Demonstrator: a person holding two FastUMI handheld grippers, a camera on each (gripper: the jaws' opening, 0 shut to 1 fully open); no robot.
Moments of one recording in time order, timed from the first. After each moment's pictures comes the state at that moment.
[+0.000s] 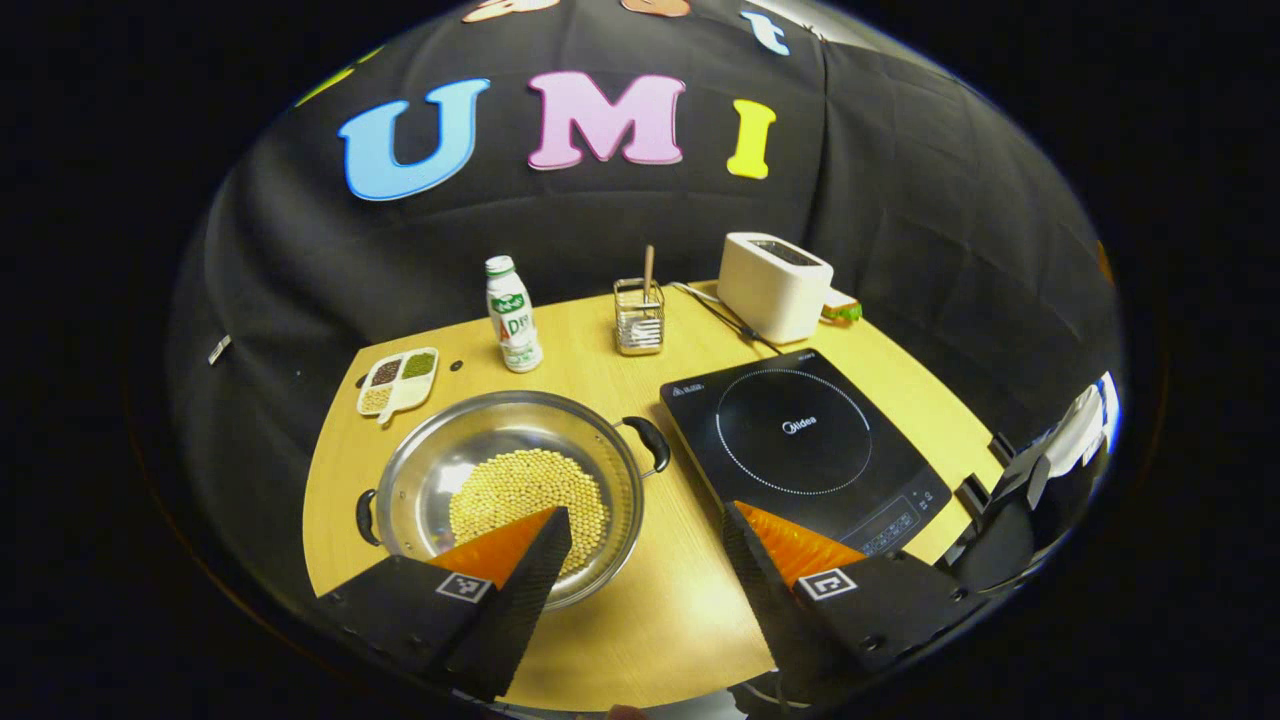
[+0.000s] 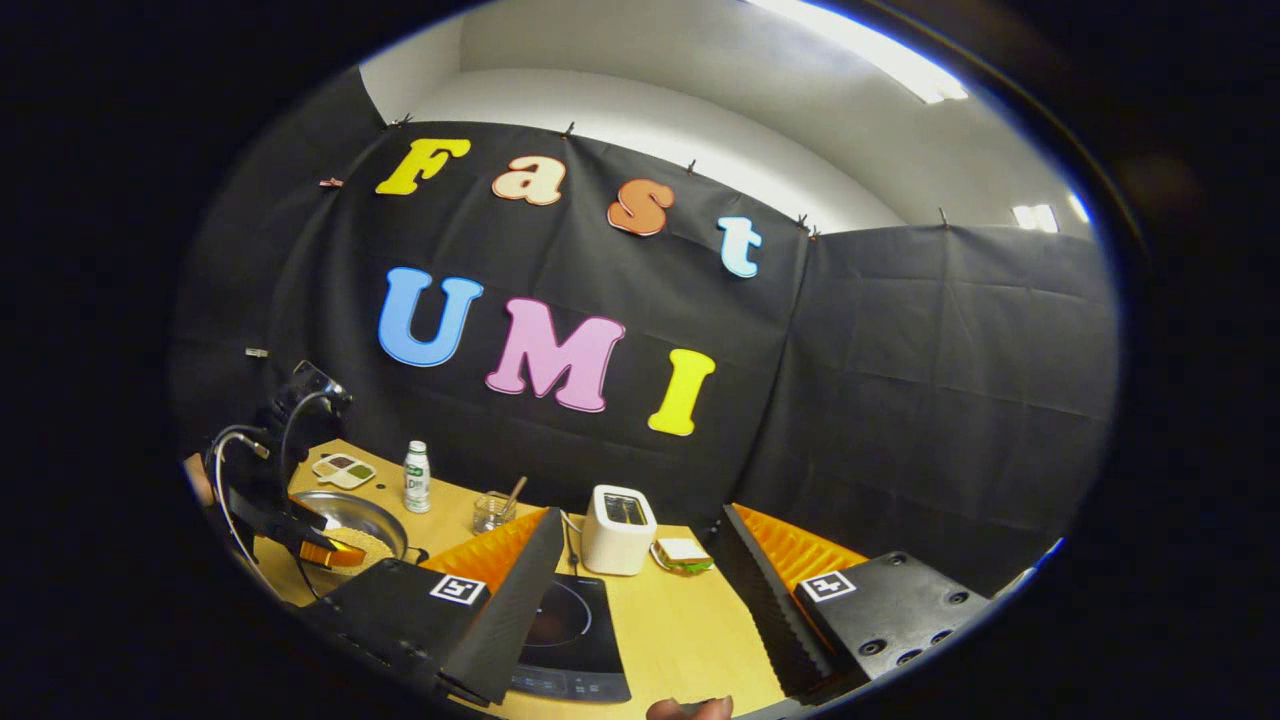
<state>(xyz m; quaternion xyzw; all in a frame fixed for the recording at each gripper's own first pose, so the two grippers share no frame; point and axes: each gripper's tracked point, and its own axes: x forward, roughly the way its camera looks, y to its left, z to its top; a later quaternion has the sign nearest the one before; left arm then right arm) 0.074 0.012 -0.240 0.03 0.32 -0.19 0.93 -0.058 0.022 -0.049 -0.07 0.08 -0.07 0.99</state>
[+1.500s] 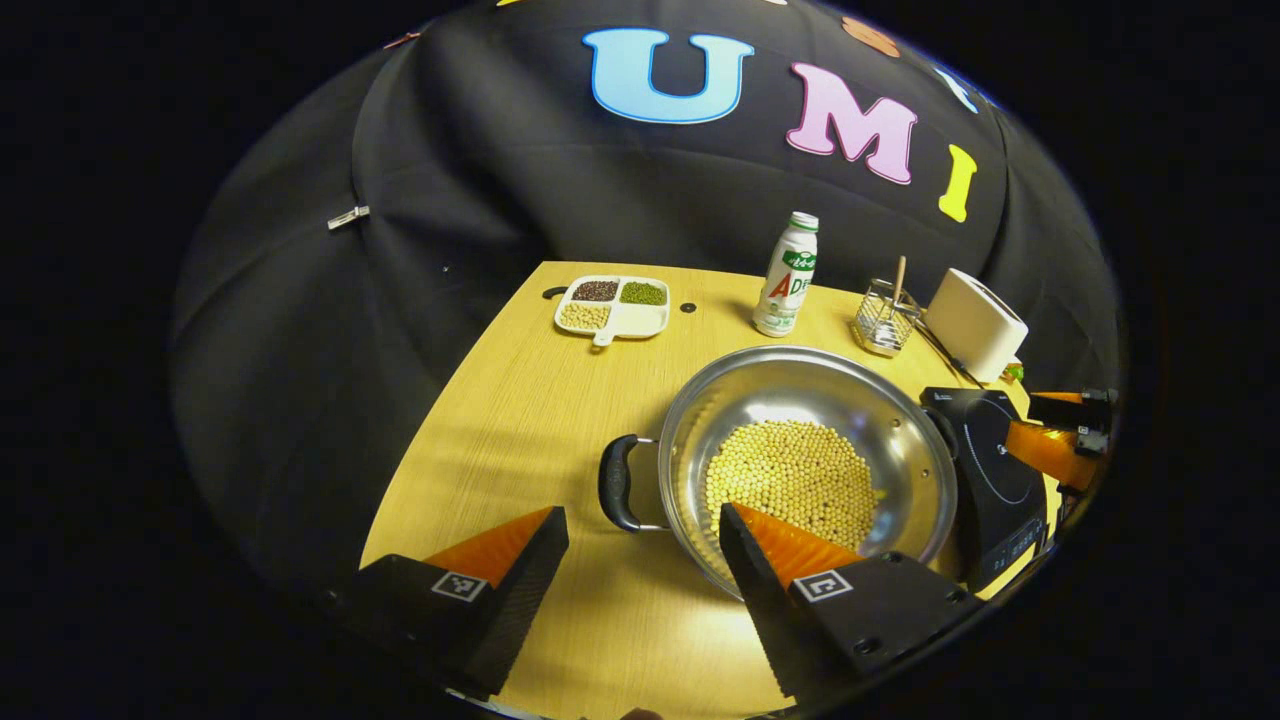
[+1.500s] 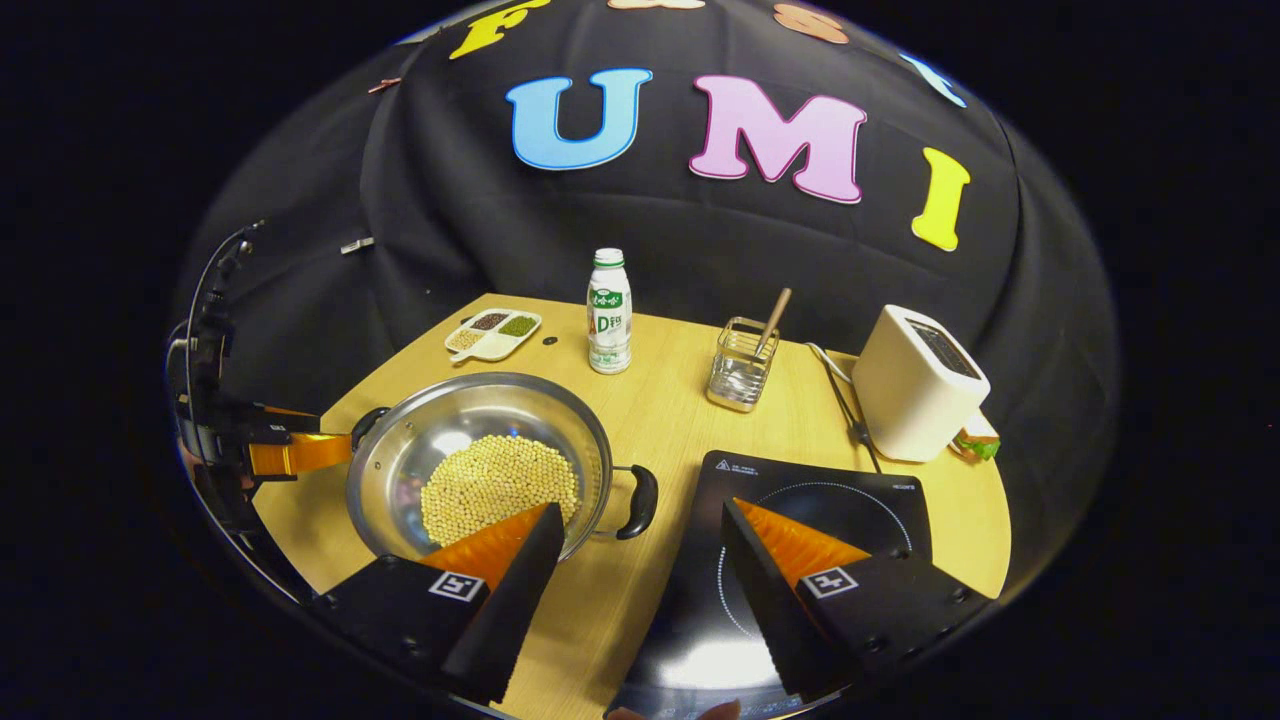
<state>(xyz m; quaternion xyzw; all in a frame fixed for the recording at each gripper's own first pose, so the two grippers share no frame) 0.136 0.253 -0.343 -0.04 0.37 -0.01 0.93 0.084 0.270 -0.326 0.01 0.39 0.14 0.91</state>
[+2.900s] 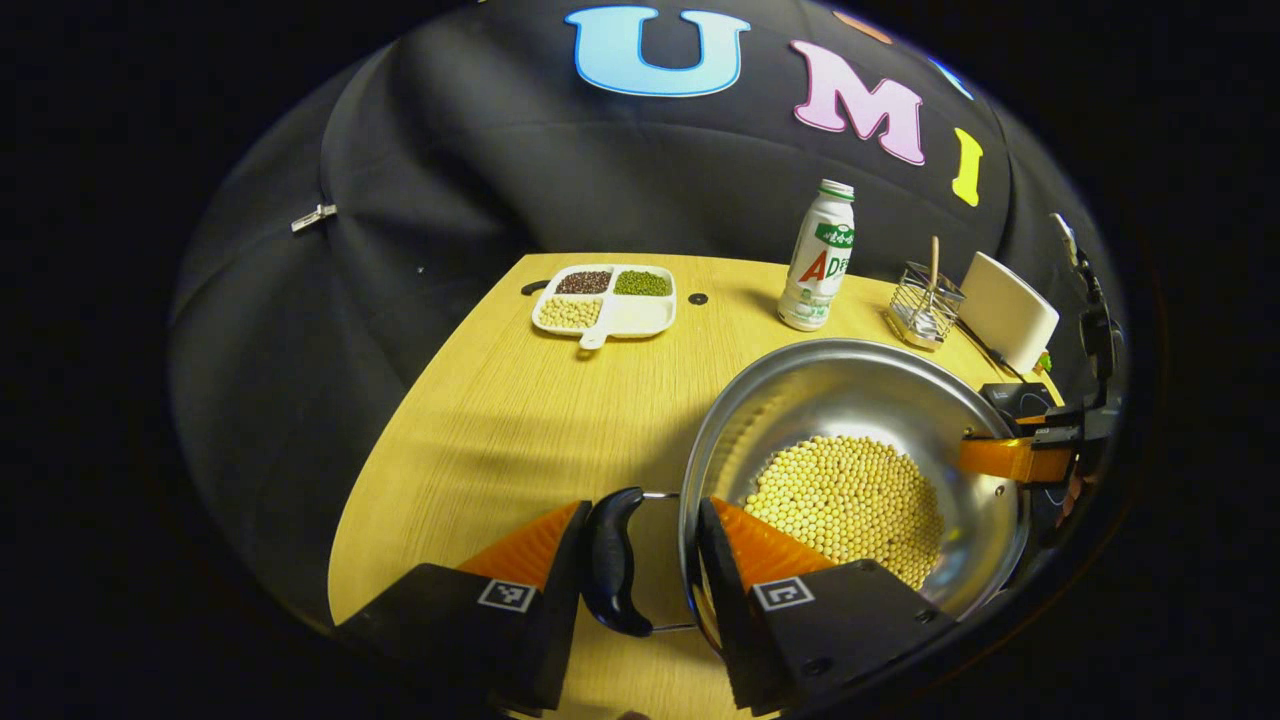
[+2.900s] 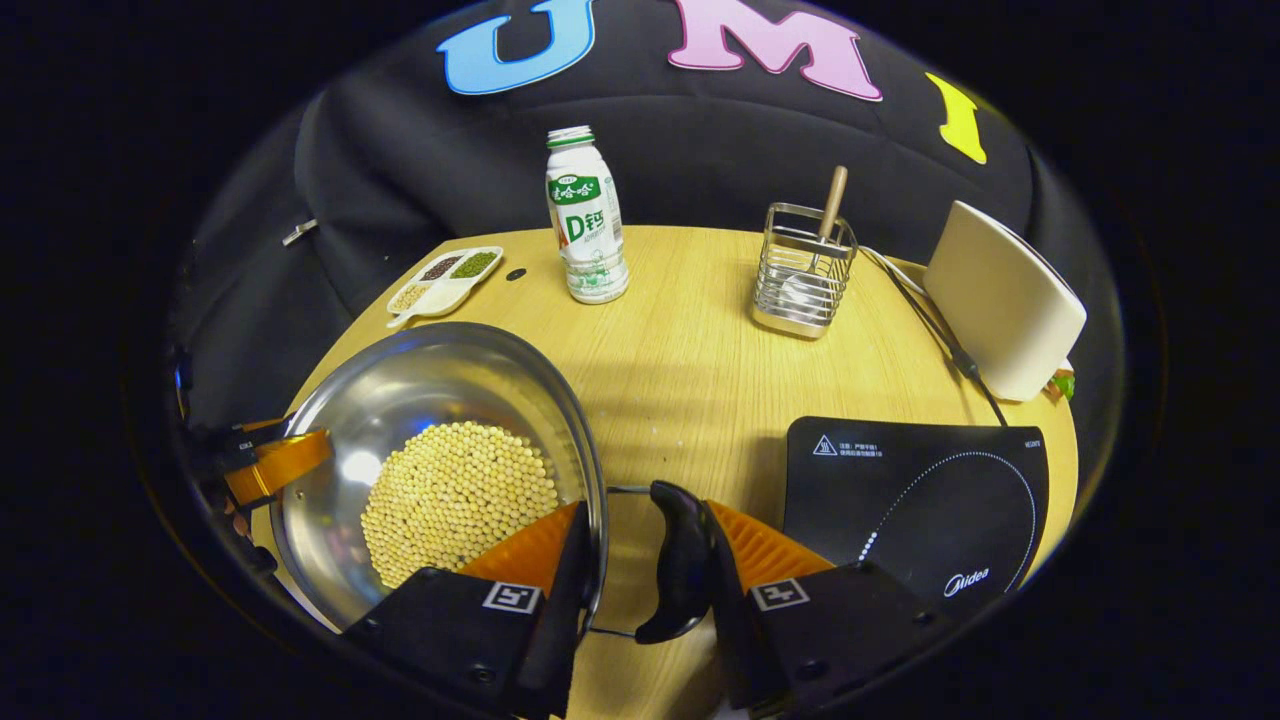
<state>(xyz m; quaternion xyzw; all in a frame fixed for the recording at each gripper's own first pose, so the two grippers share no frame) 0.209 0.253 -0.393 -0.02 0.36 -0.02 0.93 0.126 0.310 -0.445 0.06 0.49 0.11 0.86</state>
